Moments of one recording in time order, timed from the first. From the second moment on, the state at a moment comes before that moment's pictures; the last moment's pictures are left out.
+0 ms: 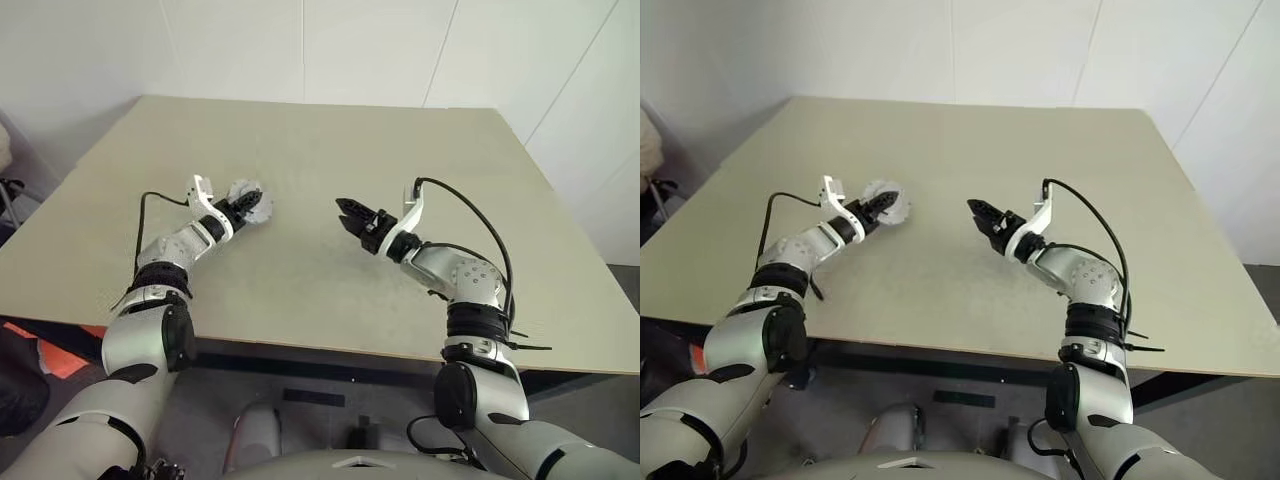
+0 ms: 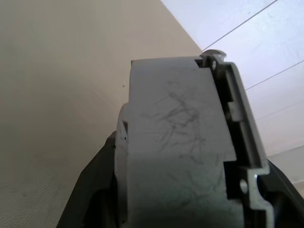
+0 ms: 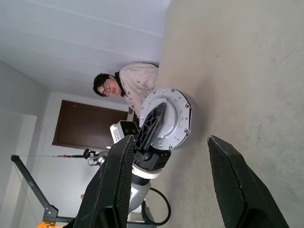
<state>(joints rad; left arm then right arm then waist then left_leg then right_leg) -0.89 0.30 0.42 1.08 -0.52 0.48 -0.60 -0.62 -0.07 -0.45 0.38 1.10 1.06 0.17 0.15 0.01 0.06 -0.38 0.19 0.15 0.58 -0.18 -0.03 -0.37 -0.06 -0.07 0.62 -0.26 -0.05</state>
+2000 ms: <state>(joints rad) -0.88 0.47 -0.18 0.49 -0.27 0.39 -1.40 -0.62 -0.72 0.22 -0.08 0.43 0.61 0.96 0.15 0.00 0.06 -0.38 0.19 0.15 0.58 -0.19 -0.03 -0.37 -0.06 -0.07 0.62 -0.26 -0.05</state>
